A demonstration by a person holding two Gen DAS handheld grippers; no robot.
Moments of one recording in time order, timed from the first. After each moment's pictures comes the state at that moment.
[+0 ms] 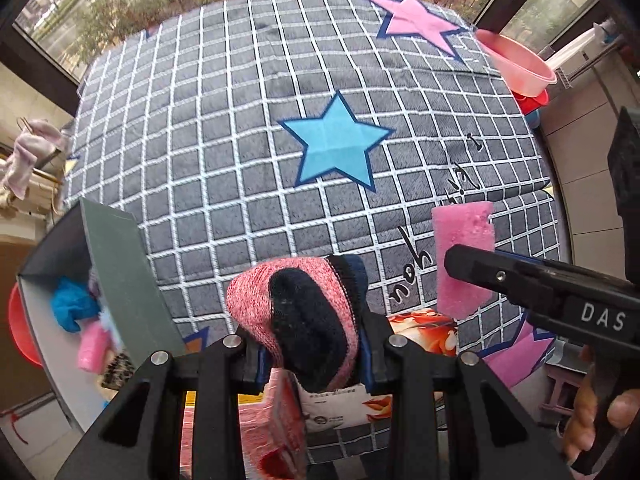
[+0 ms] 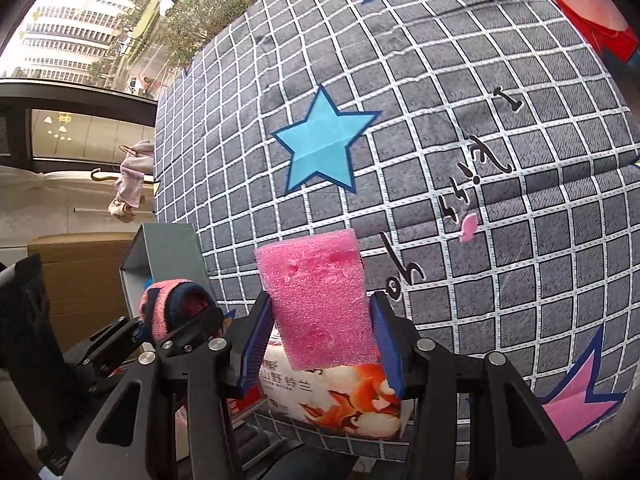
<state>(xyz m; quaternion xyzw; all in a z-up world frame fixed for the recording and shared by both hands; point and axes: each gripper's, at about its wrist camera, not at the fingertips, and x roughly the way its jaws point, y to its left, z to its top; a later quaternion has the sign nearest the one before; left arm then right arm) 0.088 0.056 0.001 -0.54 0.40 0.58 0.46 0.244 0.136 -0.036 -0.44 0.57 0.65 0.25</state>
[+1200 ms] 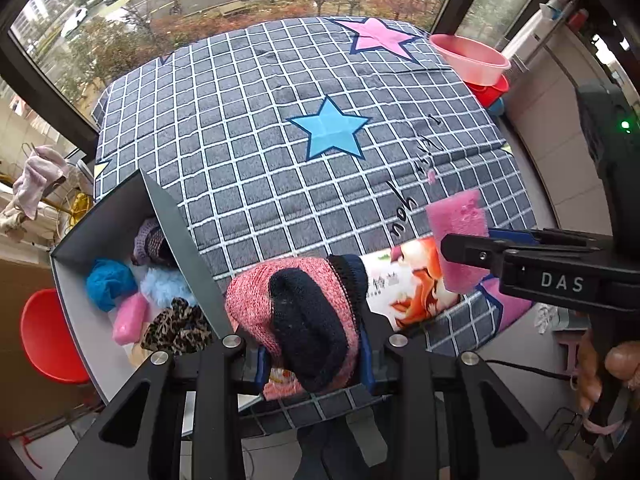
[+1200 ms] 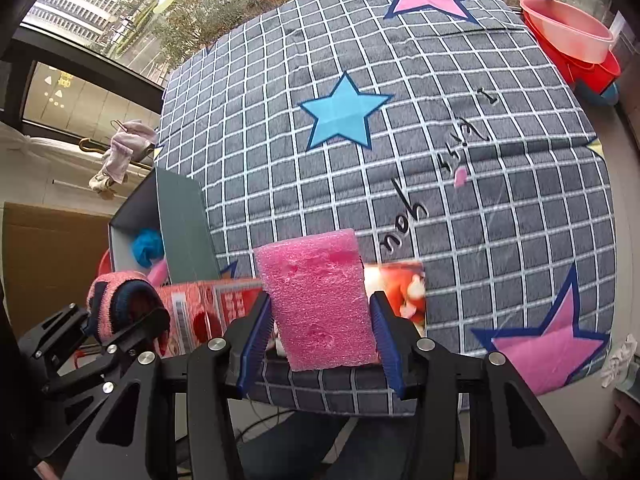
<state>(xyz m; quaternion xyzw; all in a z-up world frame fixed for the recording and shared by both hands) 0.078 -0.053 0.059 -0.49 0.40 0.57 0.53 0.230 0.036 0.018 -0.47 0.50 0.66 0.31</state>
